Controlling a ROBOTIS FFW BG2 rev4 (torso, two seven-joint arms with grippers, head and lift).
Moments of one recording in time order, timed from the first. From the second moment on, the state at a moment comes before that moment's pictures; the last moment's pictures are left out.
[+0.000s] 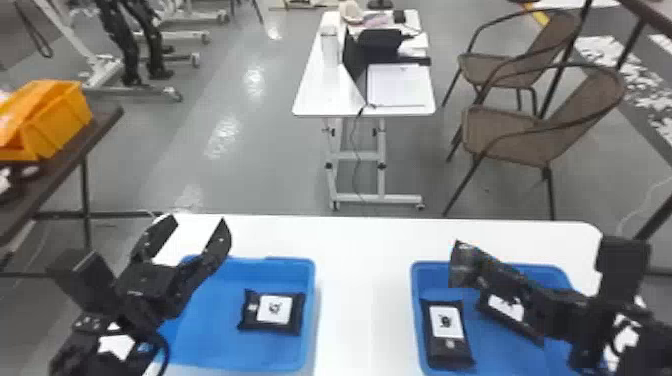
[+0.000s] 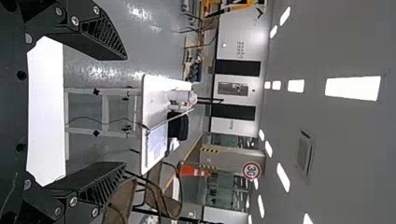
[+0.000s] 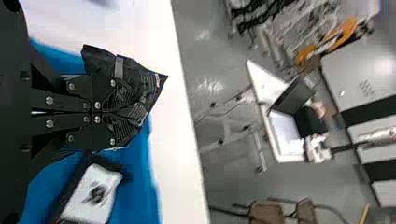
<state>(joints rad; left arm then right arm) 0.38 0.00 0.29 -1.97 0.18 0.09 -0.39 0.23 -0.09 -0.12 -1.93 -0.34 0.75 0.30</state>
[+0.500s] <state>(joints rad) 0.32 0.00 0.20 -1.96 0.45 0.17 -0.35 -0.13 -0.14 0.13 -1.71 -0.38 0.63 0.61</state>
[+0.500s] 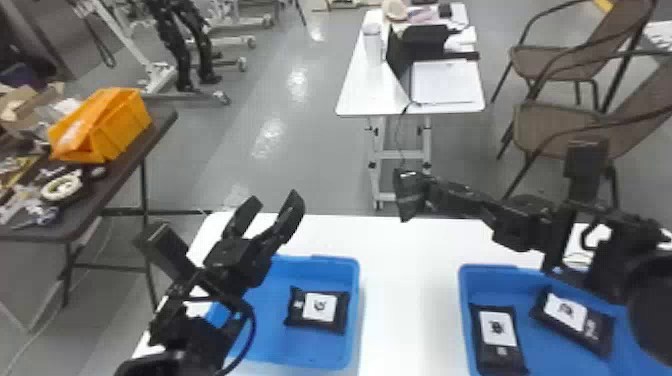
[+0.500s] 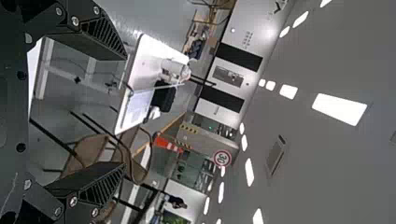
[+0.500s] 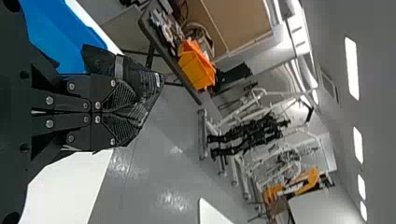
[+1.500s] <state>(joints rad) 0.23 0.03 0.03 -1.90 0.77 0.18 -0.31 -0.33 -0.12 0.31 -1.42 -0.62 0.56 0.77</state>
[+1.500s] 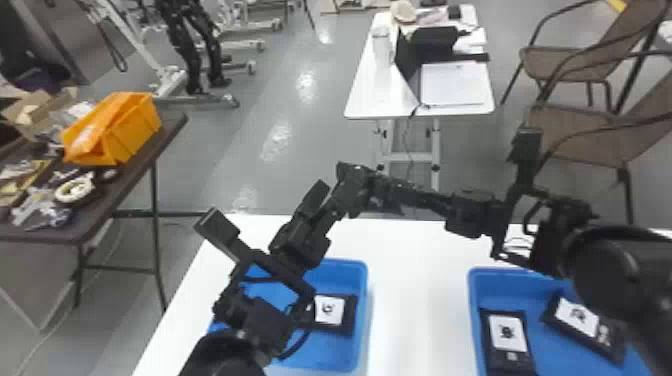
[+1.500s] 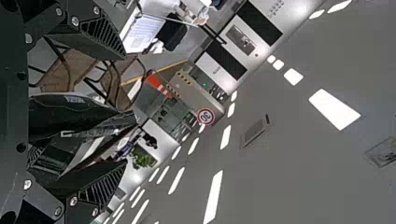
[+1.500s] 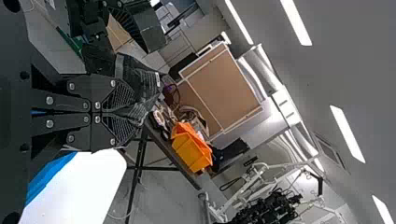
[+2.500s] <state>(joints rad) 0.20 0.06 0.04 -1.92 0.66 0.27 -0.32 -0.36 -0.11 0.33 -1.37 -0.63 0.53 0.78</state>
